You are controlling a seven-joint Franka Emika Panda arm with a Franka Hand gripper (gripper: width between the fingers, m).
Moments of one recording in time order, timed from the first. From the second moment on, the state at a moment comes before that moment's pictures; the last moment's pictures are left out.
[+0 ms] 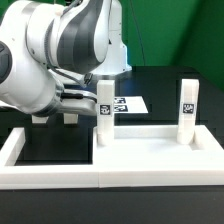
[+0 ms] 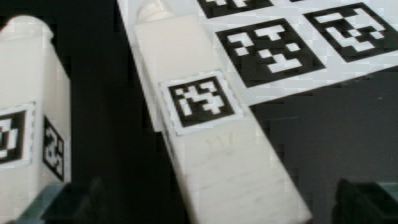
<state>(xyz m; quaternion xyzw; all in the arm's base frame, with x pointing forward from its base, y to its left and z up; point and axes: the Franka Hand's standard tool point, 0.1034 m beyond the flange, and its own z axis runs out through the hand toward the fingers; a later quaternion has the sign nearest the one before) 0.415 -0.131 0.017 -0.87 0.16 0.45 0.10</state>
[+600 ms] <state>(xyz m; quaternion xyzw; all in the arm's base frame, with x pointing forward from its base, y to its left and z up) 0.415 -0.131 0.017 -0.87 0.16 0.45 0.10</state>
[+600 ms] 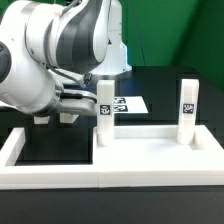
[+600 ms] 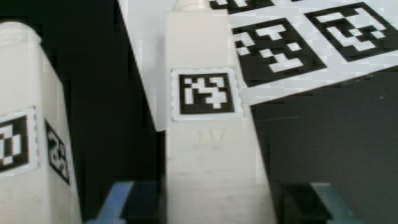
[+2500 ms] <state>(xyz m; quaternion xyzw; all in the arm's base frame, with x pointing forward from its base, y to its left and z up) 0.516 -0.019 0.193 -0.95 0.22 0.20 0.05</state>
